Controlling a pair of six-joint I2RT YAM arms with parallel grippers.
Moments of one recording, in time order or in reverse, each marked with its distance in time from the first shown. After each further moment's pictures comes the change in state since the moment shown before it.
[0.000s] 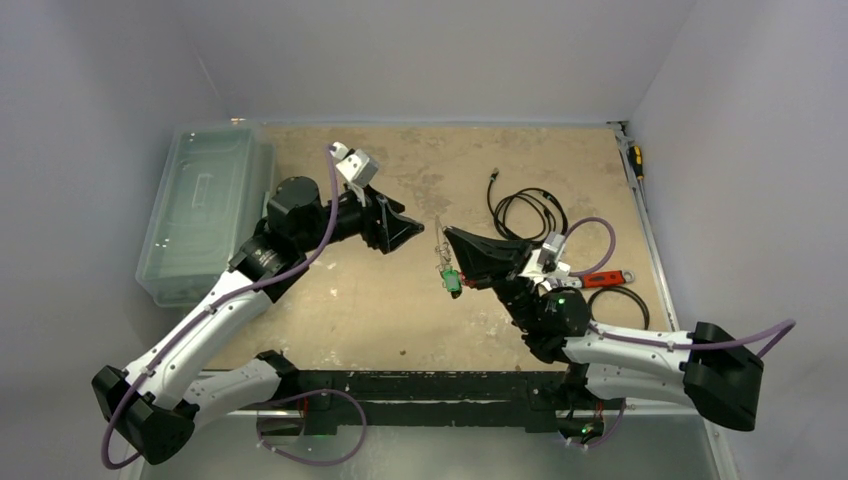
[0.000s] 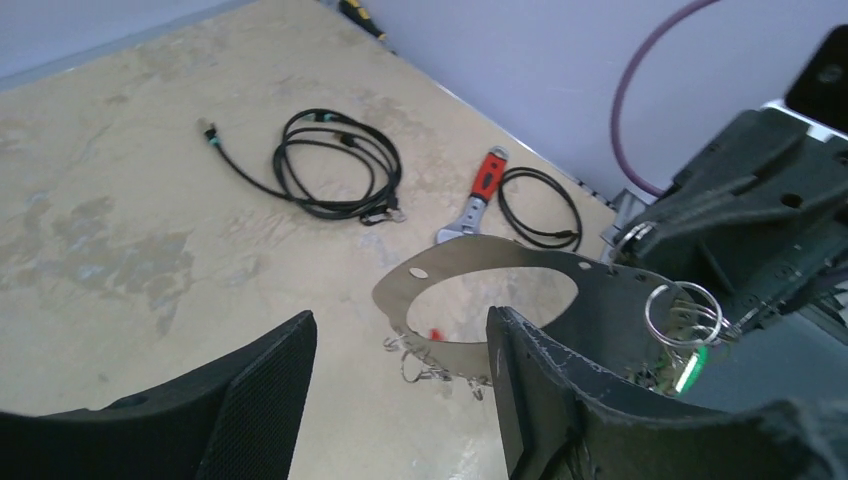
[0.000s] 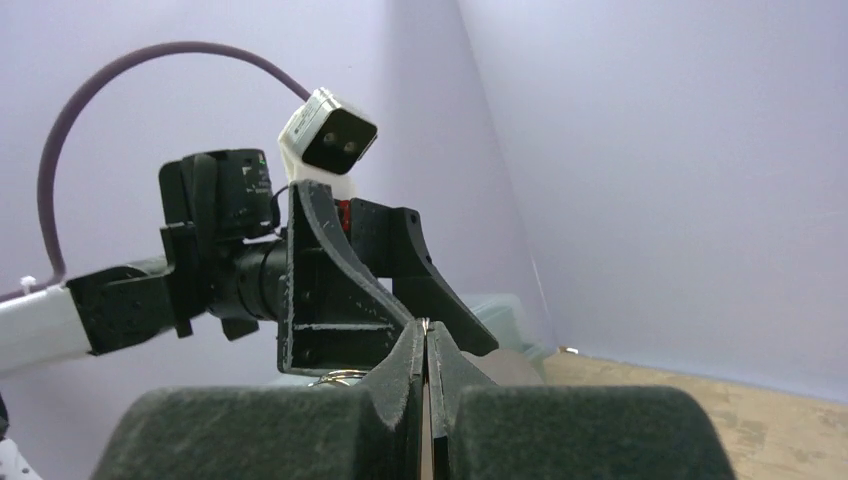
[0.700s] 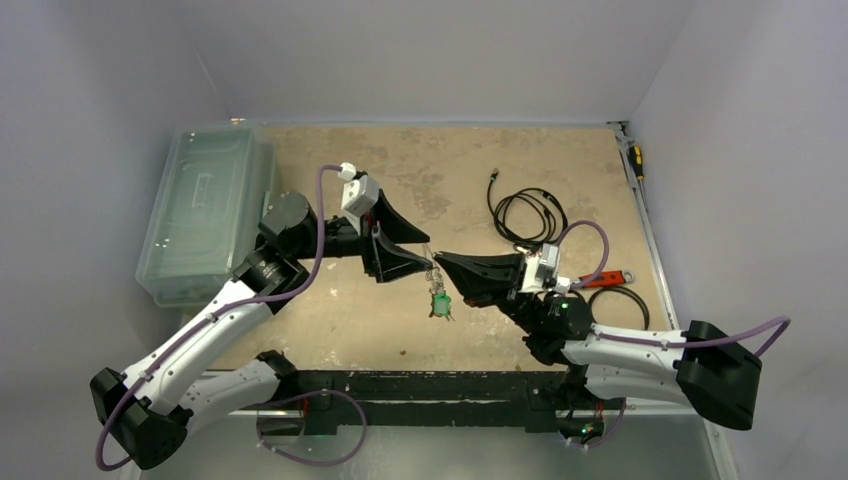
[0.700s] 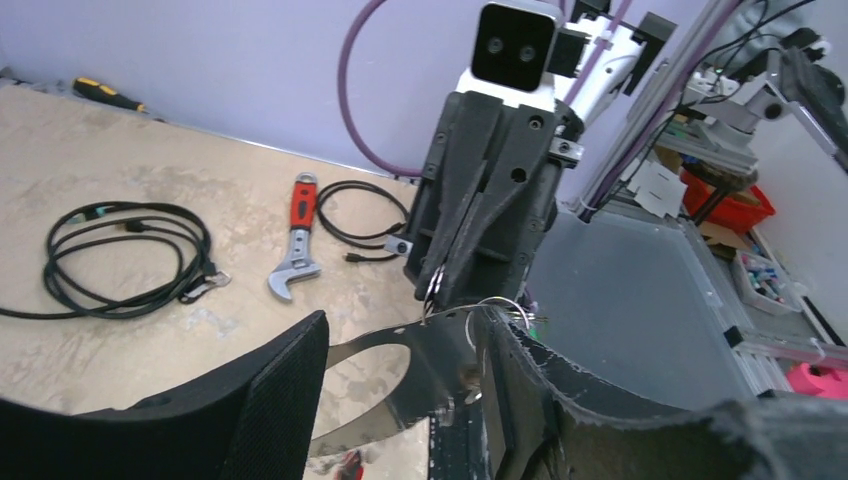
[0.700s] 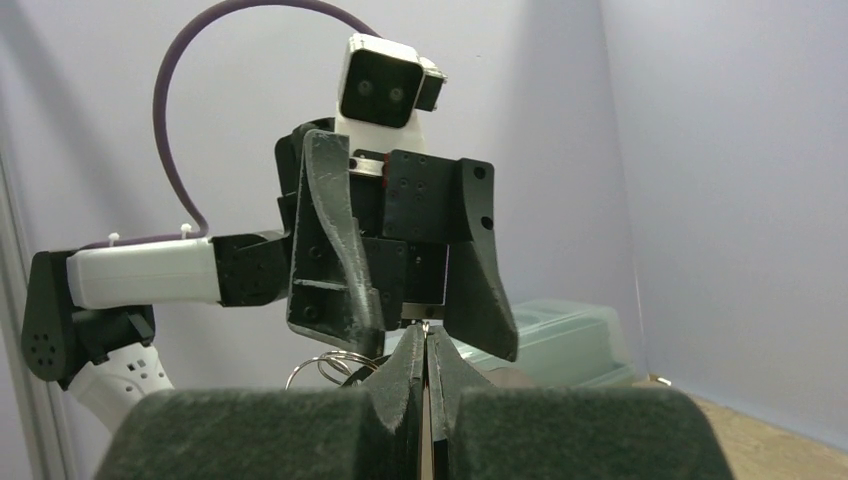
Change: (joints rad) left arm -0.045 -0.040 -0.088 0.291 0.430 -0.070; right arm -0.013 0.003 -0.043 0.093 -0.265 0.039
